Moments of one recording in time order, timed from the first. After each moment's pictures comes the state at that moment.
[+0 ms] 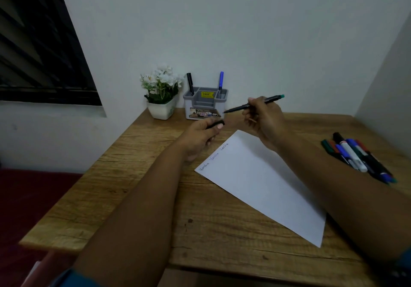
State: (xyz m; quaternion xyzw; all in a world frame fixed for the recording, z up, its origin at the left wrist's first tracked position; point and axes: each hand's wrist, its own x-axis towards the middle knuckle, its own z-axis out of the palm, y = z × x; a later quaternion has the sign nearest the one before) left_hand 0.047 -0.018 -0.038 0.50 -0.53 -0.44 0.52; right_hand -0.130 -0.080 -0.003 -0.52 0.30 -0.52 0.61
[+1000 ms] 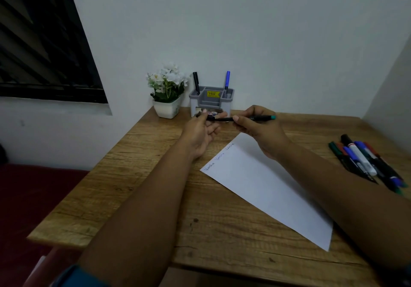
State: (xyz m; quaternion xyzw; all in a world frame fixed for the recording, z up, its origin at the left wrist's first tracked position) left_hand 0.043 -0.019 -0.027 0.40 -0.29 -0.55 0.68; right_hand -0.120 -0.069 -0.025 -0.63 0.23 -0.49 0.55
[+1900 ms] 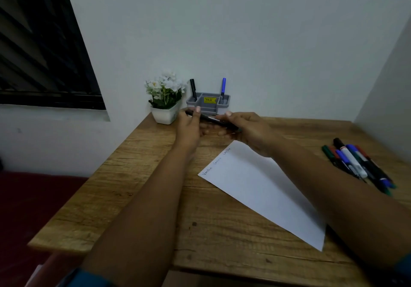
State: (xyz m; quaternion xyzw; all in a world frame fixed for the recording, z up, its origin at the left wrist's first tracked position) left_hand 0.053 -0.024 -0.024 0.45 -0.36 -0.36 0.74; right_hand -0.110 -0.060 -0.001 -0.70 0.23 -0.33 0.59
